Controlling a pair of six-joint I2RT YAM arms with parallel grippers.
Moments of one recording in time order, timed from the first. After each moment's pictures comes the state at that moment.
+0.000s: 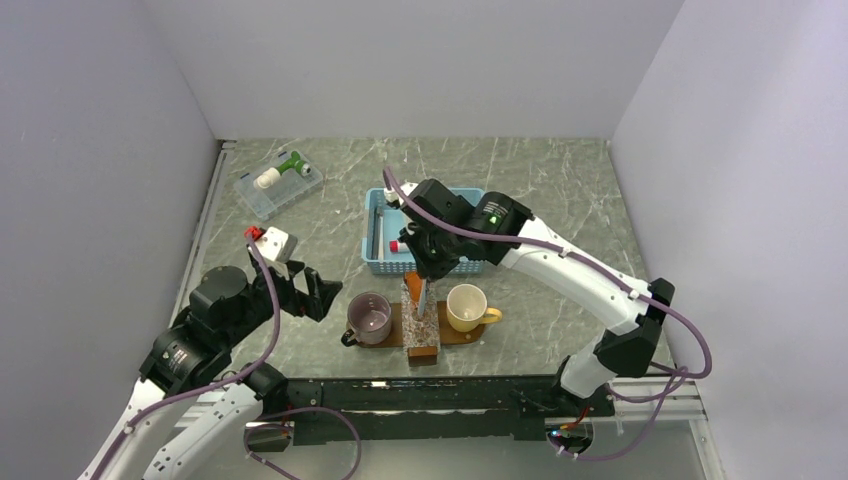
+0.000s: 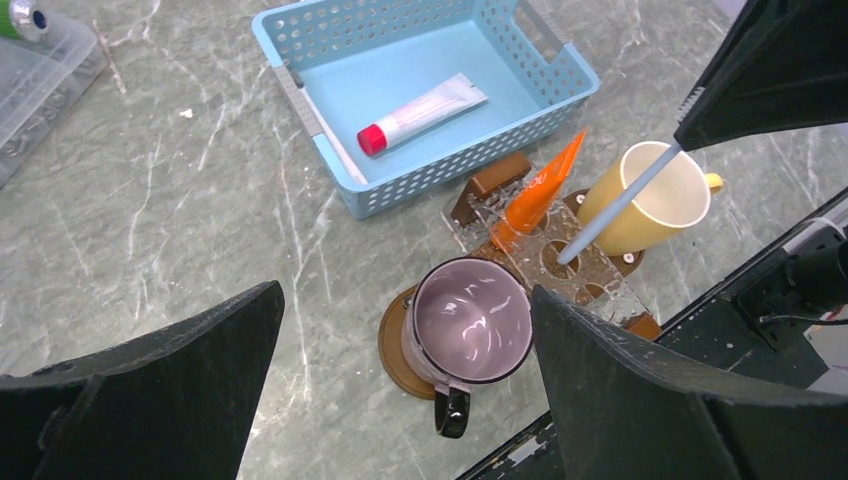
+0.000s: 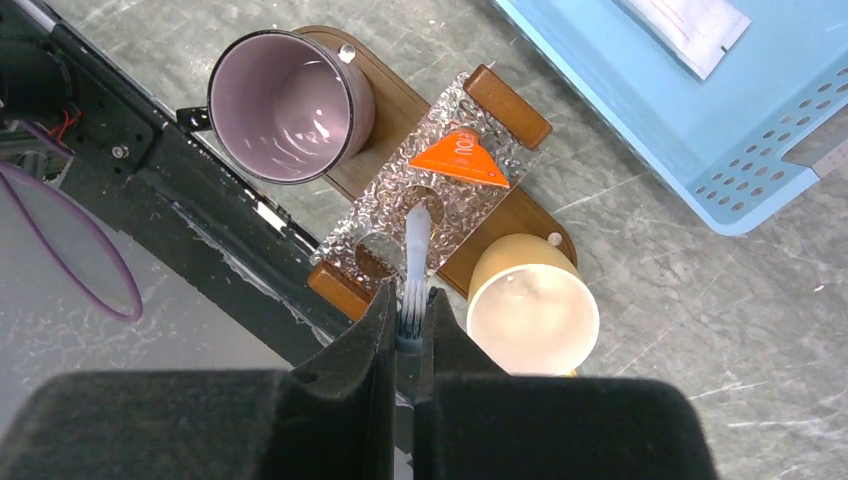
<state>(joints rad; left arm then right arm) -0.58 0.45 0.84 -0.68 0.02 -0.20 1.02 1.56 1.75 -1.18 0.07 0.29</state>
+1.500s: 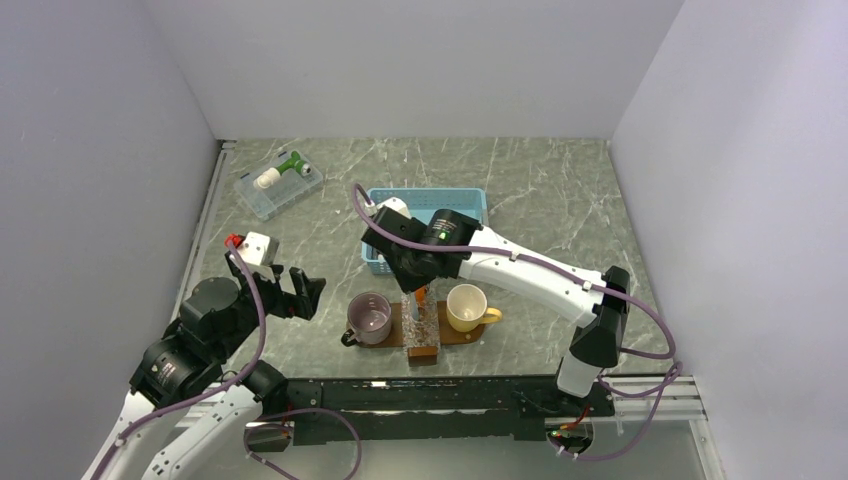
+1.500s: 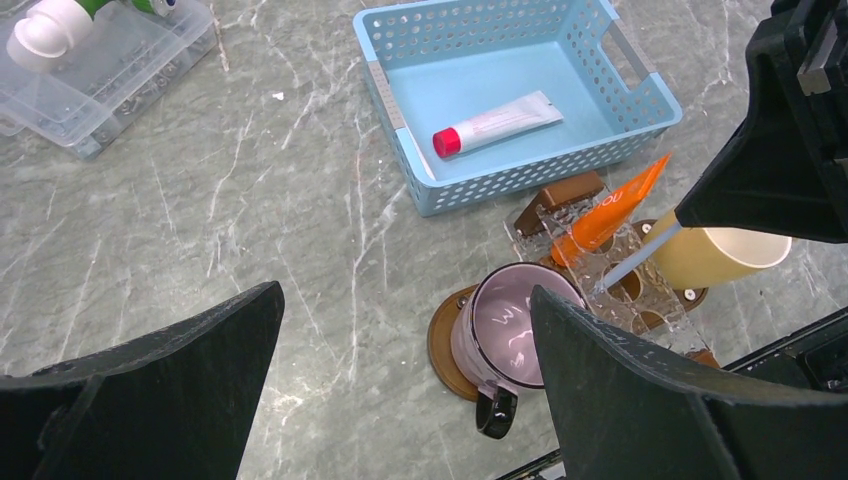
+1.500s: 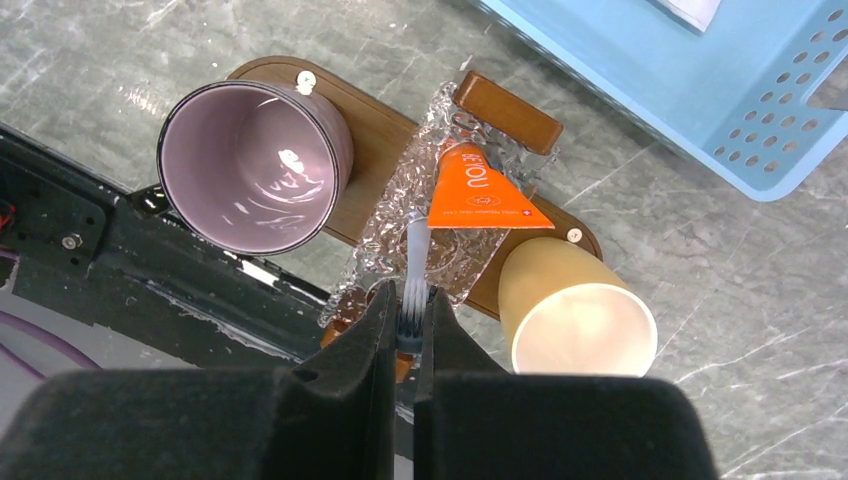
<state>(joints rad) -0.60 0.38 0.84 -0.75 -0.18 -0.24 1.14 1.71 1.78 -1.19 0.29 0.52</state>
